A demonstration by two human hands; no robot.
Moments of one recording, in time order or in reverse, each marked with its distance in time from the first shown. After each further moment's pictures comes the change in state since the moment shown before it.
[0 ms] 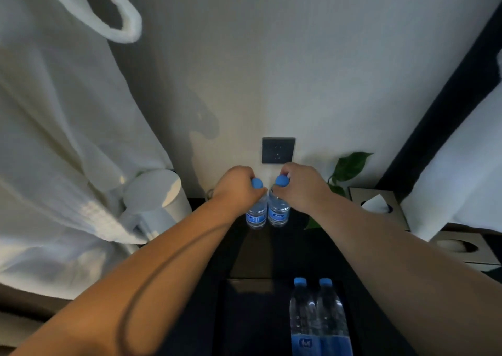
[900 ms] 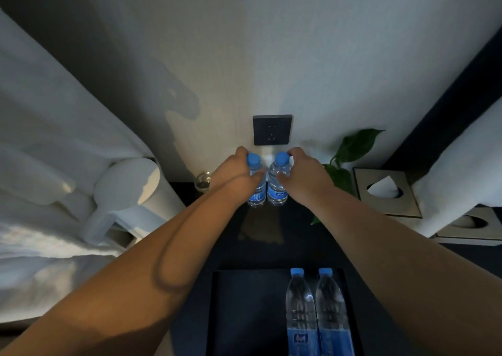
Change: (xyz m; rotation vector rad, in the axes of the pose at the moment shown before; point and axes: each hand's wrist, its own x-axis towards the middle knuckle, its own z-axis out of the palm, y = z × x) left_hand 0.030 -0.007 0.047 -0.041 -0.039 -0.101; right_hand 0.034 0.054 0.038 0.043 0.003 0.085
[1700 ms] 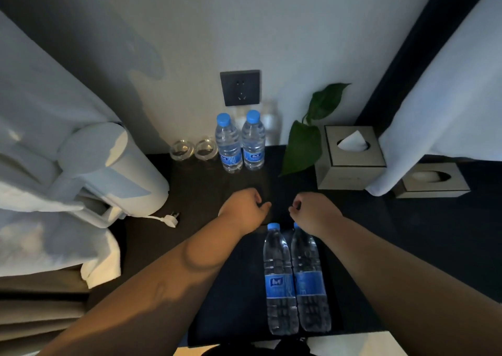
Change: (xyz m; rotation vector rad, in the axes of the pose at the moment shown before) left_hand -0.123 0.002 0.103 -0.035 -0.379 -0.021; right_hand -0.131 0.113 0.033 -0.233 -0.350 0.245
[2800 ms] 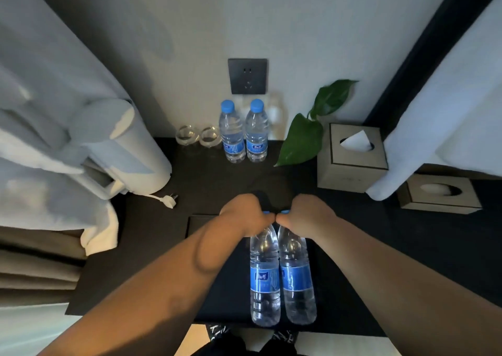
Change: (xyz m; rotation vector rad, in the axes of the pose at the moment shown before) left_hand -0.032 0.025 0.024 0.129 -0.151 -0.139; right_hand -0.023 -0.004 -0.002 -0.019 -0.198 0.001
